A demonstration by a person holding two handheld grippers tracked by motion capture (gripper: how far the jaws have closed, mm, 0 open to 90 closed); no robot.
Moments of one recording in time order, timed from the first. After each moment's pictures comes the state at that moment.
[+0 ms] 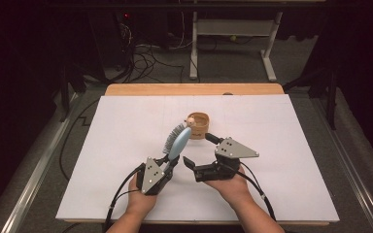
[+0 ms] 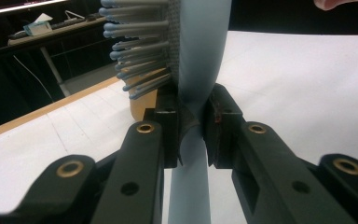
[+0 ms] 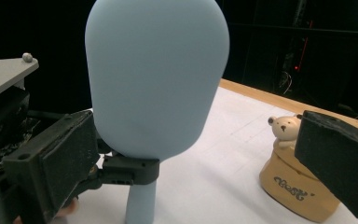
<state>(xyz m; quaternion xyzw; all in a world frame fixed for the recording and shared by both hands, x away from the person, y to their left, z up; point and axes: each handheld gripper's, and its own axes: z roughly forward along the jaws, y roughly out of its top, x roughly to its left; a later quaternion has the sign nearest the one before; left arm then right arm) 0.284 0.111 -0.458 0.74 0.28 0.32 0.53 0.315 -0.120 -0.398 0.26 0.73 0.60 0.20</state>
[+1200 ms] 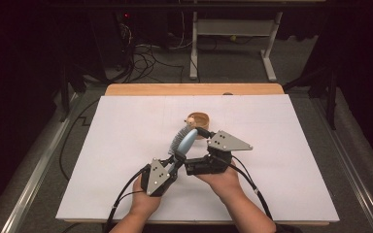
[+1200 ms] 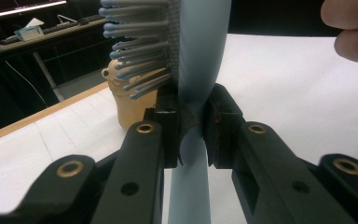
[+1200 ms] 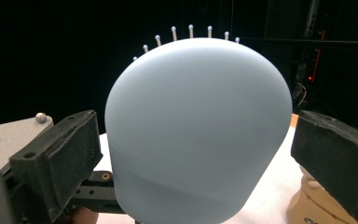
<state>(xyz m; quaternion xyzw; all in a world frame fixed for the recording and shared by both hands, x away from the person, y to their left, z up) 0.281 0.098 -0.456 0.74 0.26 0.32 0.53 0.323 -0.100 -0.382 0.26 0.71 0.63 0.18</state>
